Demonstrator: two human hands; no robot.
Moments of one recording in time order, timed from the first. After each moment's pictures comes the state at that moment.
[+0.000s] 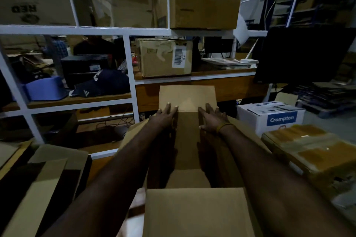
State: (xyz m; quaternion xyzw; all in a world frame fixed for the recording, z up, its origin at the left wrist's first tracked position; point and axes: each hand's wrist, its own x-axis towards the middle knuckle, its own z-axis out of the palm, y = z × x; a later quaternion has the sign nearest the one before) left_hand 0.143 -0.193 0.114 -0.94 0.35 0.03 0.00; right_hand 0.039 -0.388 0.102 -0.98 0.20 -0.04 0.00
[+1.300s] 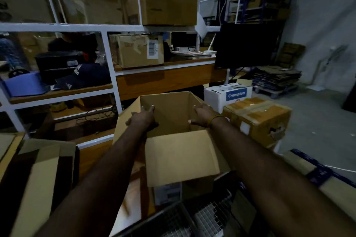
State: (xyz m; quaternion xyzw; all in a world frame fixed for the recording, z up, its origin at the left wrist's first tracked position) left_hand 0.020 -0.118 0.108 -0.95 0.29 0.05 -0.04; right_hand -0.130 -0.314 0.114 -0.96 0.28 0.00 0.05
